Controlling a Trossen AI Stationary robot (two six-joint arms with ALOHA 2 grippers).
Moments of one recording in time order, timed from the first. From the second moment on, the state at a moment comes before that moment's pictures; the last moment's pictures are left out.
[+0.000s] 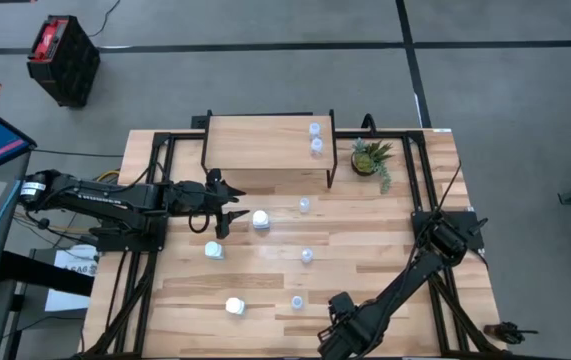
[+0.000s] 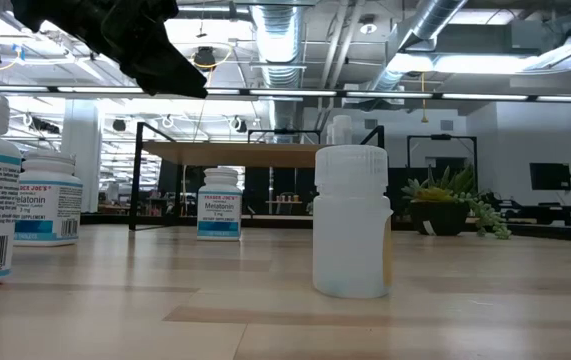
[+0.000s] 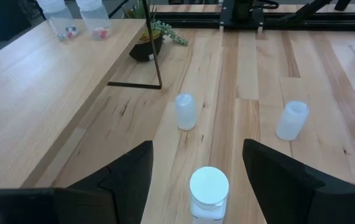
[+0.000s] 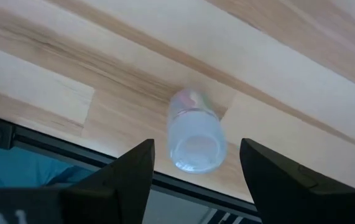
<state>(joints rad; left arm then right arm) -0.02 0.96 0.58 -0.07 -0.24 -0.05 0.74 2.15 1.80 -1.21 -0.08 1.88</state>
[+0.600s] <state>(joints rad) -0.02 0.96 0.58 -0.07 -0.24 -0.05 0.74 2.15 1.80 -1.22 -0.09 1.84</state>
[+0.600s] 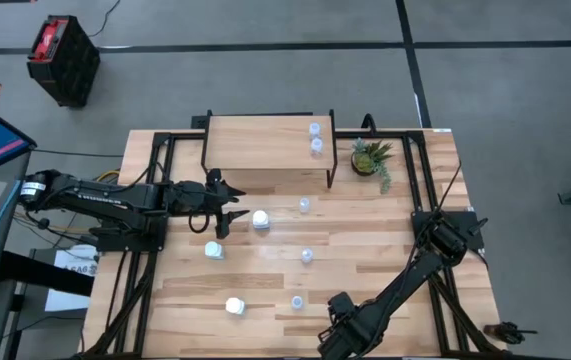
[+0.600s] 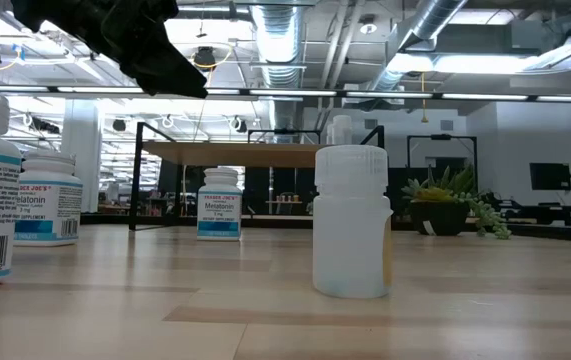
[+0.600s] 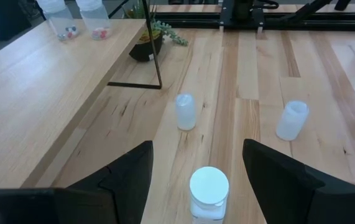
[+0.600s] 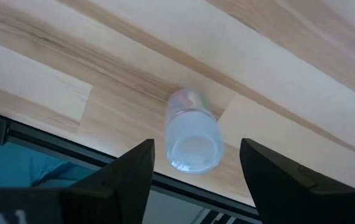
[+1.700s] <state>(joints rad) -0.02 0.96 0.58 -0.08 -0.24 -0.05 0.74 2.15 1.71 -1.11 -0.14 1.77</state>
